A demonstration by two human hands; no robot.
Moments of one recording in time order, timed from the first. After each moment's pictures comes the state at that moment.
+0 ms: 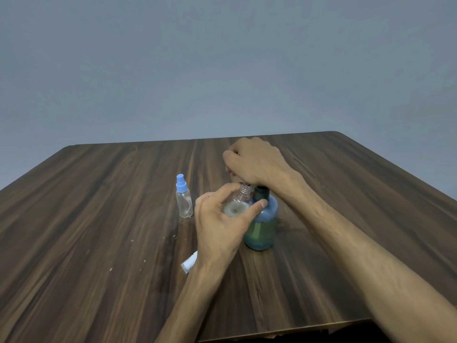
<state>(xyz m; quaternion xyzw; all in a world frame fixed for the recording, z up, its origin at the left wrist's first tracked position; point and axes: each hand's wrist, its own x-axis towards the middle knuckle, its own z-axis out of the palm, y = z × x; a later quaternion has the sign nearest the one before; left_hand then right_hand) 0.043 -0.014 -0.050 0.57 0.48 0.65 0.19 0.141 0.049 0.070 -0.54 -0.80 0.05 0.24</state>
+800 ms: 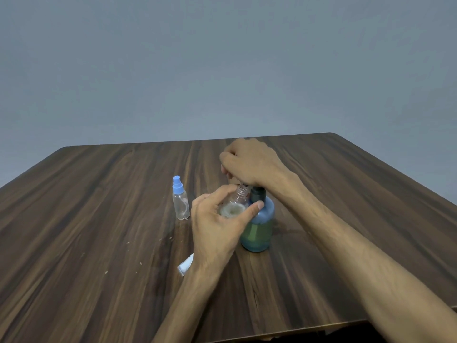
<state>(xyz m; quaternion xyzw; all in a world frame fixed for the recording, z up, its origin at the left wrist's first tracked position) 0.042 -0.014 -0.050 0.57 0.47 0.64 0.19 0.141 0.050 0.072 -0.54 -0.80 0.08 0.24</state>
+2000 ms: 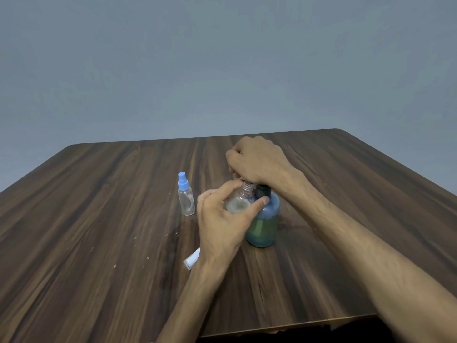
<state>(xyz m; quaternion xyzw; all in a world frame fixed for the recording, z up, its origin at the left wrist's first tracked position) 0.042 -0.011 -0.053 0.56 0.48 0.64 0.20 0.139 0.049 0.065 -0.55 -0.80 0.06 0.24</state>
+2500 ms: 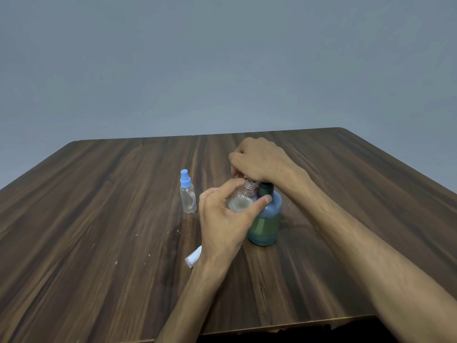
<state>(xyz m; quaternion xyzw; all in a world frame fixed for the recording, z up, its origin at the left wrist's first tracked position) 0.044 -0.014 -0.050 0.56 0.48 0.64 0.21 0.139 0.050 0.067 -0.56 -0.80 0.09 0.21</state>
